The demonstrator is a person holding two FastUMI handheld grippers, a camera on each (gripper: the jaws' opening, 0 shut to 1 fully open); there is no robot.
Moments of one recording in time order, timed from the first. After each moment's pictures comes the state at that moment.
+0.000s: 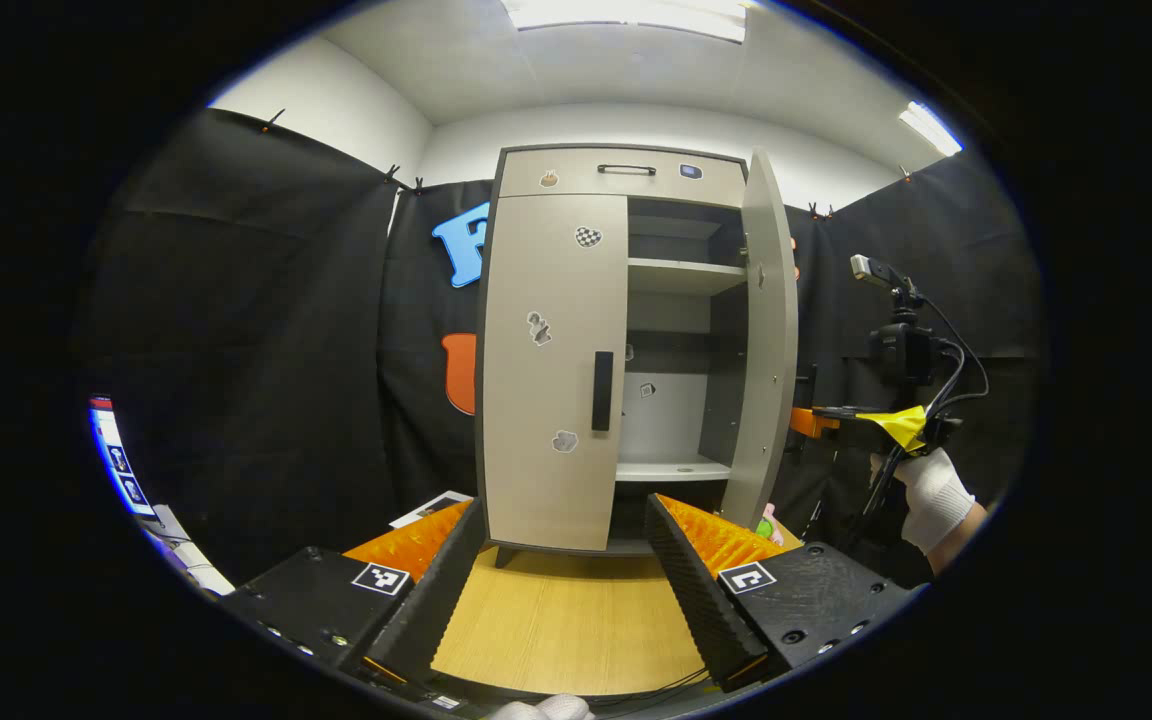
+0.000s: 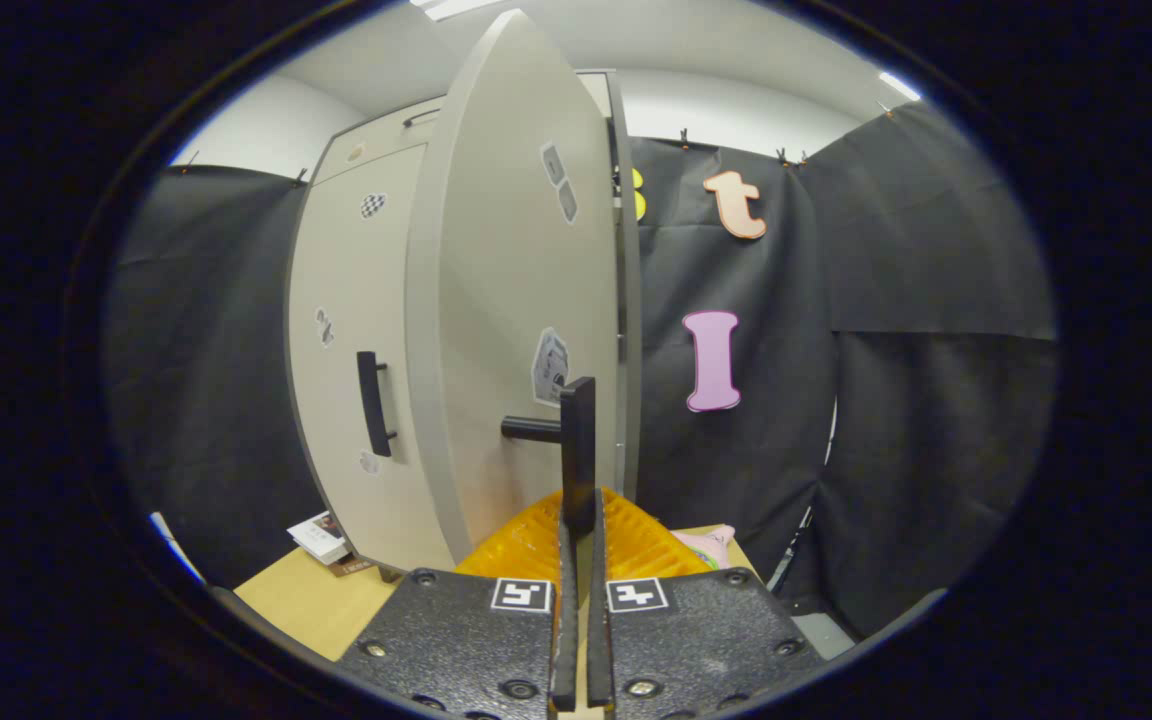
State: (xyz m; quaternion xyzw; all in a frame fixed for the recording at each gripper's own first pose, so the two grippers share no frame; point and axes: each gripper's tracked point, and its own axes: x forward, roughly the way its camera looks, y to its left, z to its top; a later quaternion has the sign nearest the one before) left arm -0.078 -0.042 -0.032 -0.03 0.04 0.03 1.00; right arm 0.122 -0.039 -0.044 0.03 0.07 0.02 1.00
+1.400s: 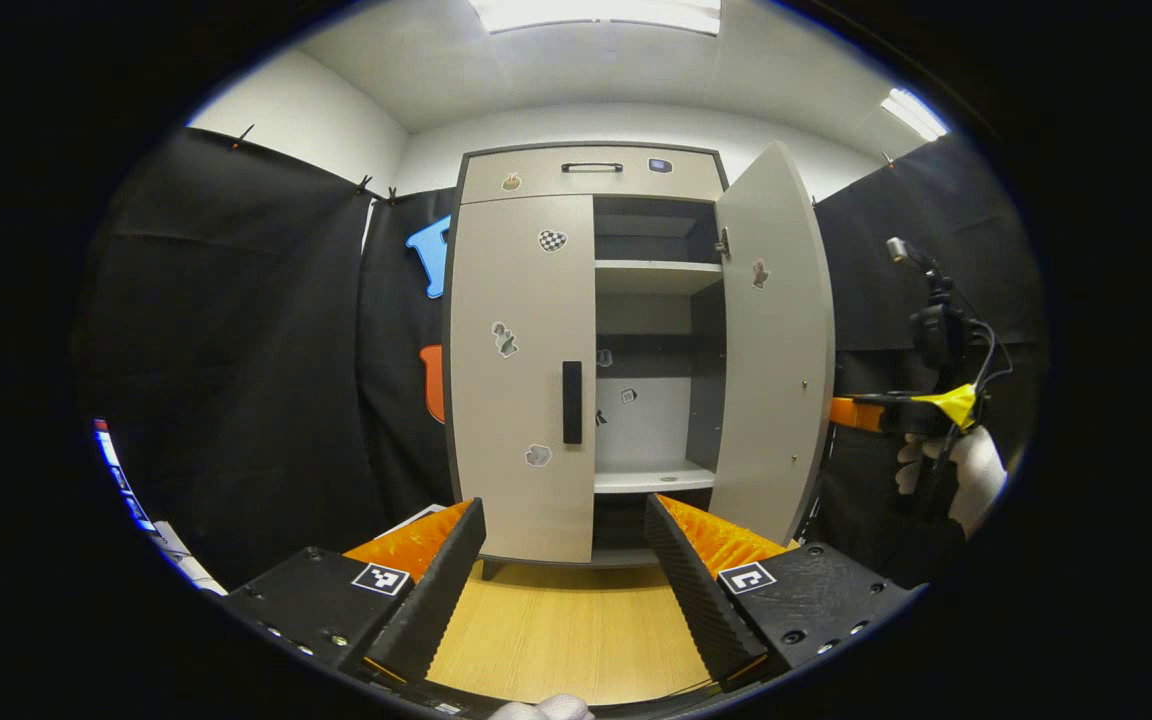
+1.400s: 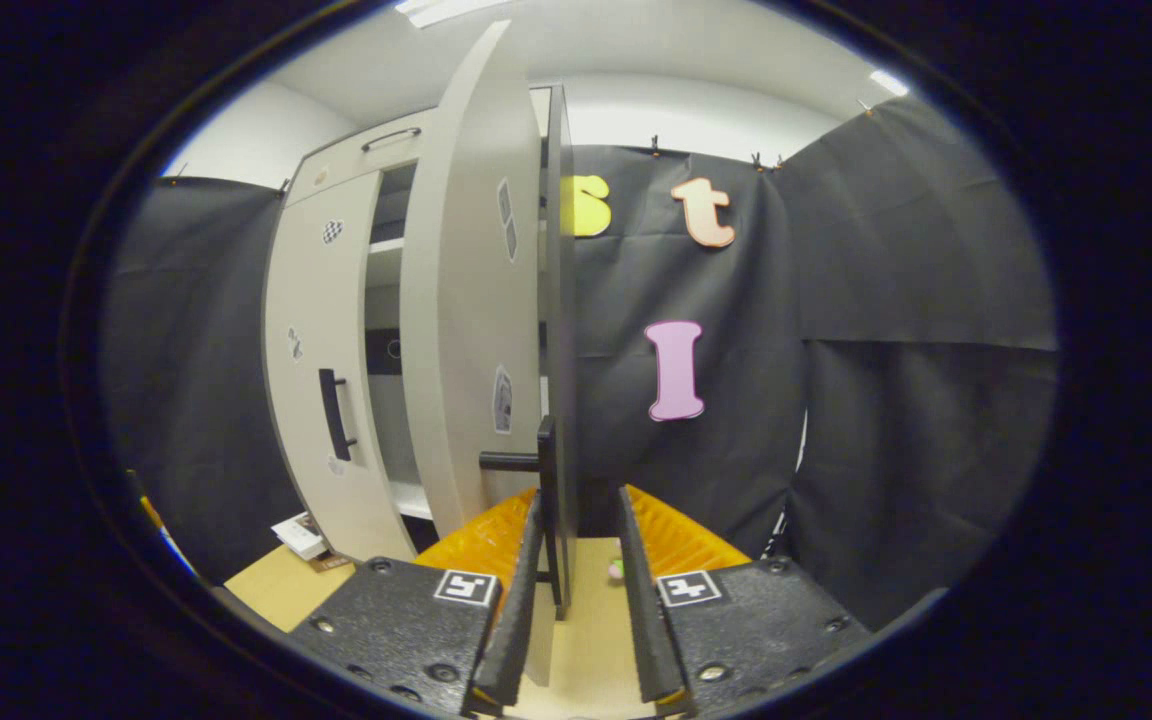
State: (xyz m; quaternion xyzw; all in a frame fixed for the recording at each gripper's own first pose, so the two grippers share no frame) left arm -0.048 -0.057 -0.022 -0.01 0.04 0.02 1.00; right arm 0.093 -0.109 -0.012 0.01 0.06 0.00 1.00
